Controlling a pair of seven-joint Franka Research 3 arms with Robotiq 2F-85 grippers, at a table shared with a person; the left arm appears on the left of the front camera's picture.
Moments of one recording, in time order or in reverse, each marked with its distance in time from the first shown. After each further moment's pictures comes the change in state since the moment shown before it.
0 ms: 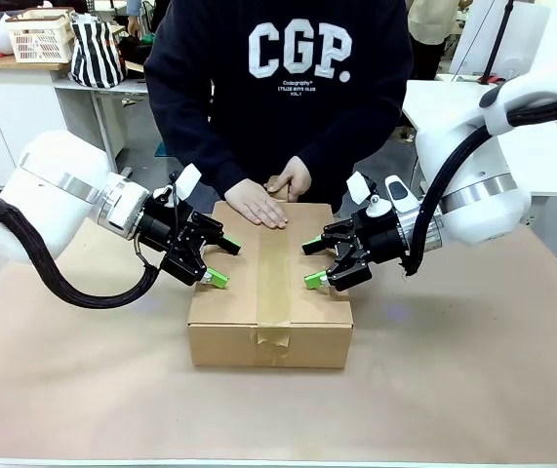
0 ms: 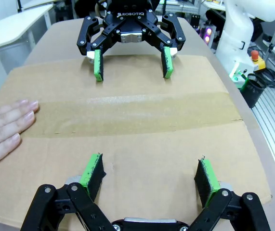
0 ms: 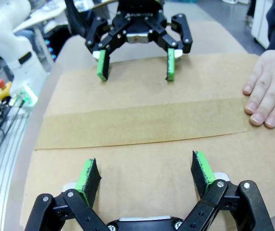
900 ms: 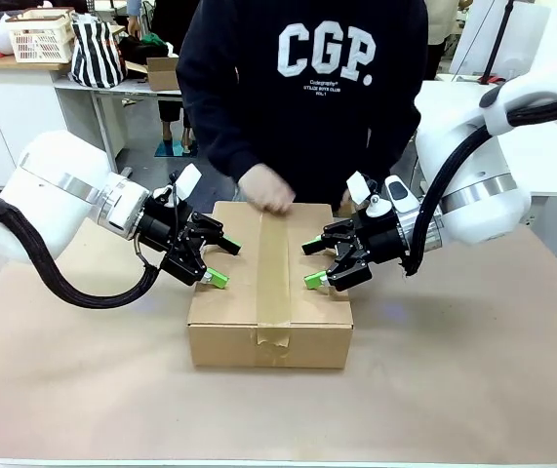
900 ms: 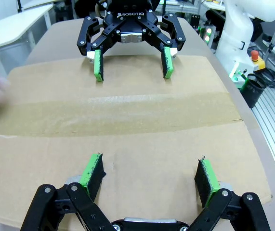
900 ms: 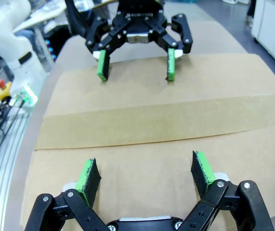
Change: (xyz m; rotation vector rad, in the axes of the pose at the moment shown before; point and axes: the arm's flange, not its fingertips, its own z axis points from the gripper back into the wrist) left arm 0.000 0.000 0.000 -0.001 -0.001 0.000; right arm 0.000 0.000 0.000 0.000 0.000 0.000
